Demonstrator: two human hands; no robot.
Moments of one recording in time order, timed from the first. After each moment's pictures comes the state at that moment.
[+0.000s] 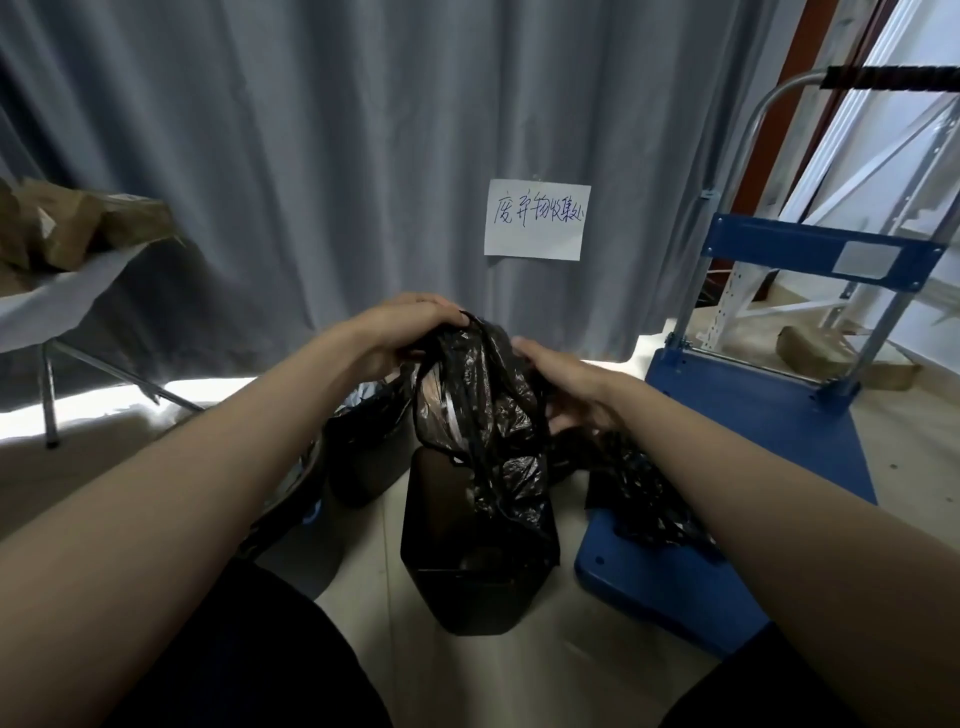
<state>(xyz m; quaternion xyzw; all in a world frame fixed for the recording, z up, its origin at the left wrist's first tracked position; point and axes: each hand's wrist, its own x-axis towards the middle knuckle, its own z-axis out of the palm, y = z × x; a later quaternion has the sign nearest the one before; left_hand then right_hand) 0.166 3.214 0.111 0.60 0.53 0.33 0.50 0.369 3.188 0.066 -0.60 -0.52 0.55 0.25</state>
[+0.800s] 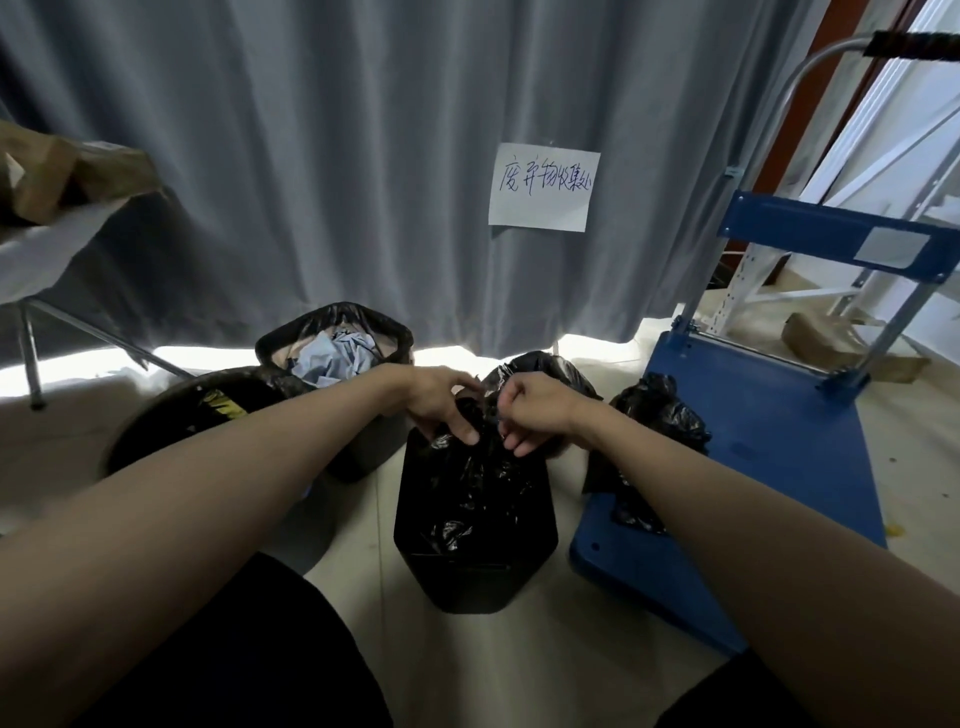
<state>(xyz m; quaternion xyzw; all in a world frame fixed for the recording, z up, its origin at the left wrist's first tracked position) 0.177 3.227 0.025 0.69 0.56 0.00 0.46 0.348 3.199 0.006 -0.60 -0.61 0.48 0.19</state>
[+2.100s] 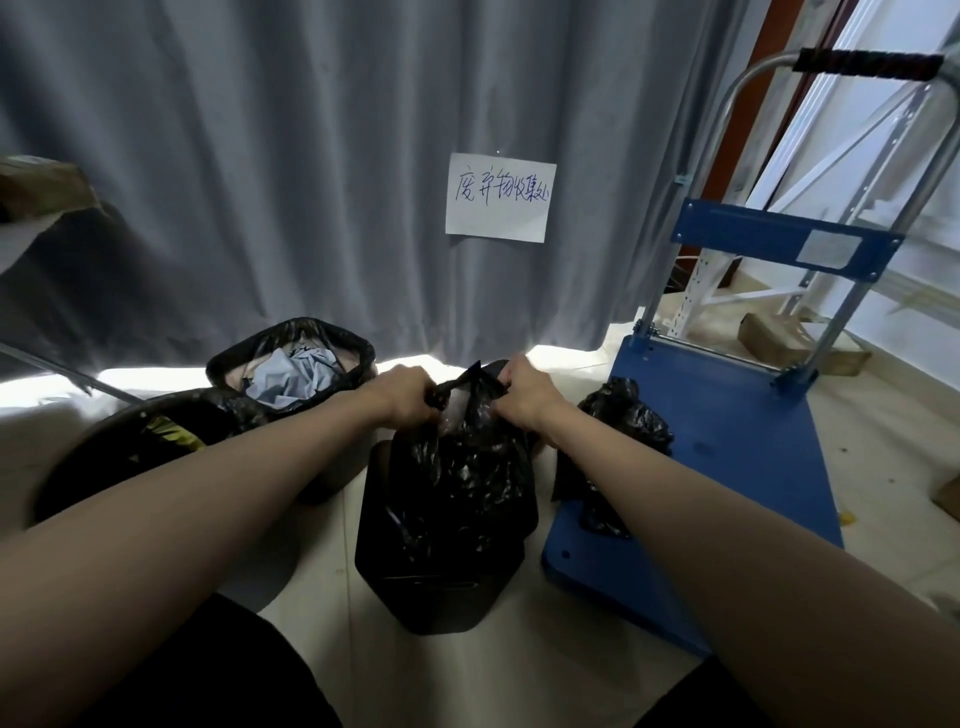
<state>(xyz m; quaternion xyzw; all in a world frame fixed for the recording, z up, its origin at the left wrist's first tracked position) 0.193 3.245 0.014 0.82 0.56 0.02 0.14 0.369 3.212 0.016 -0.70 -0.61 0.29 0.21</state>
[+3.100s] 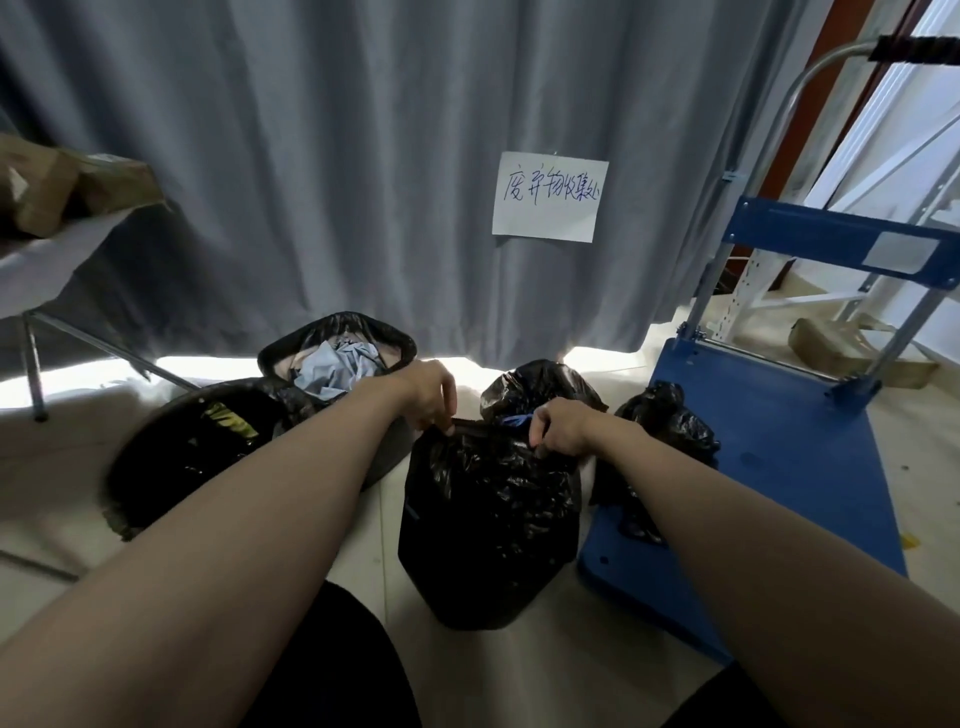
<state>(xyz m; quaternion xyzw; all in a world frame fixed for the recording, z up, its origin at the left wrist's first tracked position) 0.164 3.256 0.015 0.74 0.61 0.01 0.29 0.375 3.223 -0.009 -0.65 -0.70 0.29 0.00</state>
